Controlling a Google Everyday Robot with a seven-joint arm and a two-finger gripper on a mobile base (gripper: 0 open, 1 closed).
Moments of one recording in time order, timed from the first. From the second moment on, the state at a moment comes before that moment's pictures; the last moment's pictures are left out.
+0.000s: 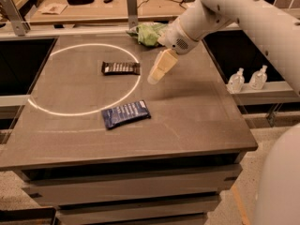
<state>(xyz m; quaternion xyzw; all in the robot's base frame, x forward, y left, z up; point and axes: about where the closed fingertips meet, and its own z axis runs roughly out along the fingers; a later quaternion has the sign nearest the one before) 0.669 -0.029 0.878 -0.61 0.71 0.16 0.30</state>
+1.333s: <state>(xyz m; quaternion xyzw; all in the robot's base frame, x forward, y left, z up) 0.711 0.010 0.843 -0.62 0.70 0.22 0.28</state>
